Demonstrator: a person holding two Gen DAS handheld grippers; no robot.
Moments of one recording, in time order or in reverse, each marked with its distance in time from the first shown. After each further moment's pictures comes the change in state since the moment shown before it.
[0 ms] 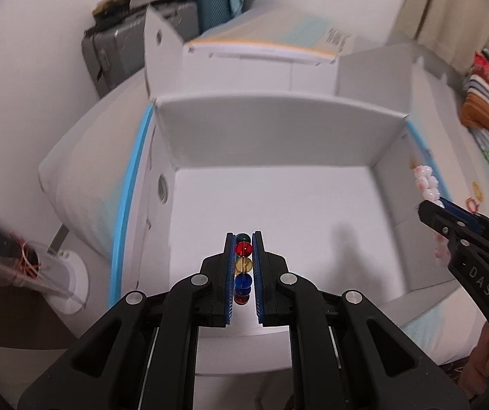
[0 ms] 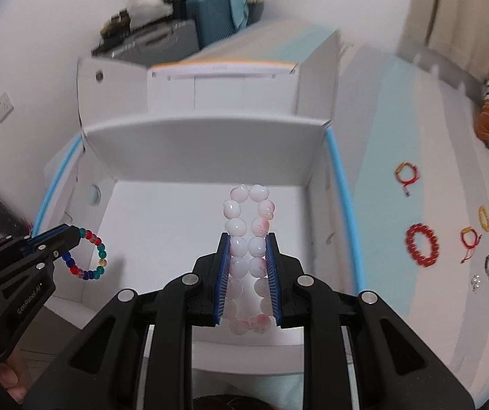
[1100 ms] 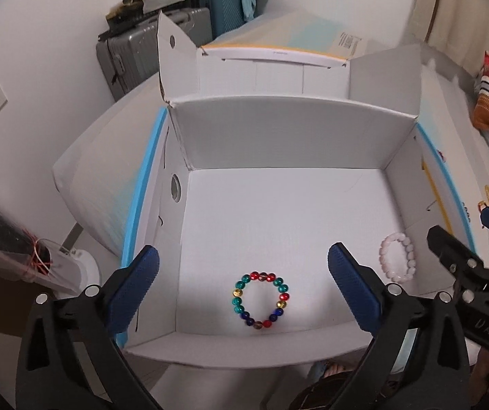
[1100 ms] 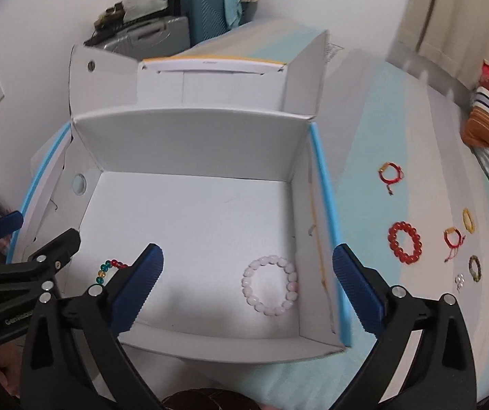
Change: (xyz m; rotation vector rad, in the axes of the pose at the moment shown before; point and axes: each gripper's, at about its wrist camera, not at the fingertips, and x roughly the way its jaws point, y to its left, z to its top) left arm -0.015 -0.011 -0.006 -0.005 -0.050 0.062; right arm -0.024 -0.017 -0.013 -0.006 -0.066 -0.074
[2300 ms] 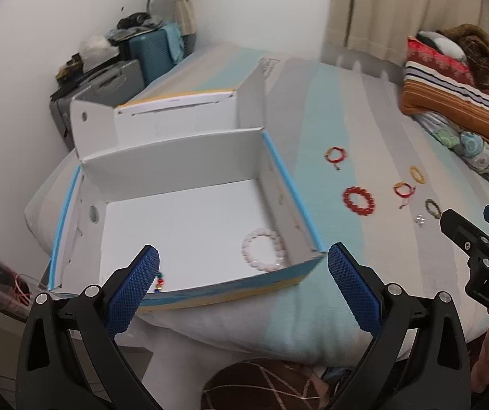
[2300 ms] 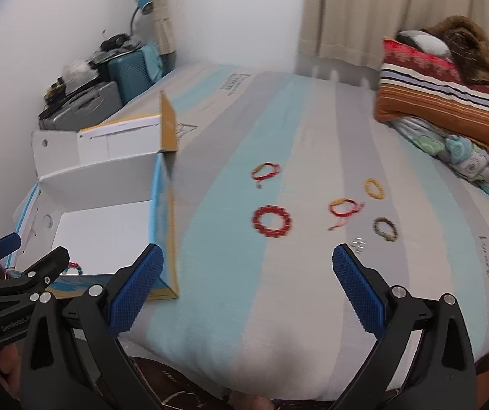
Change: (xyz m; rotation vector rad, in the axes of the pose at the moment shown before) left arm -0.109 -0.151 -0.040 0.157 -0.148 -0.144; right arm -0.134 -0.170 -0.080 0.224 -0.161 -0.143
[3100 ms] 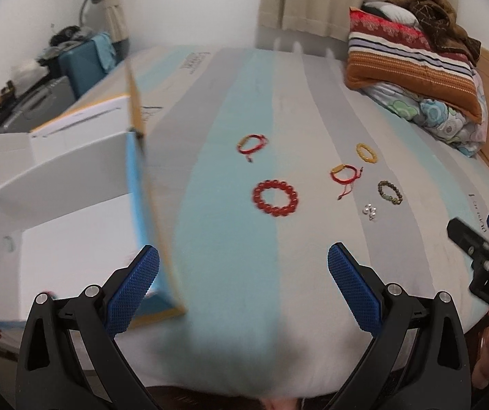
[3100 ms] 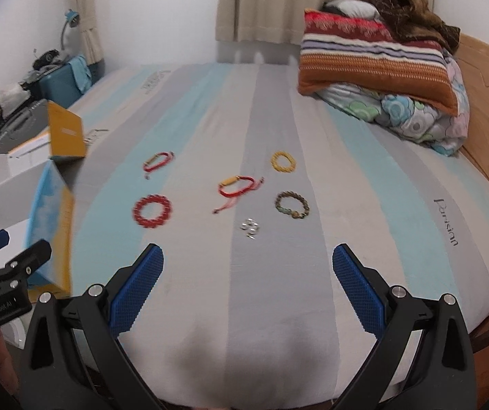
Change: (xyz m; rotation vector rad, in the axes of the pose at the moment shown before) left arm 0.079 -0.143 0.005 0.125 0.017 -0.160; right arm 0.056 -0.154 -0.033 0.116 0.044 -0.182
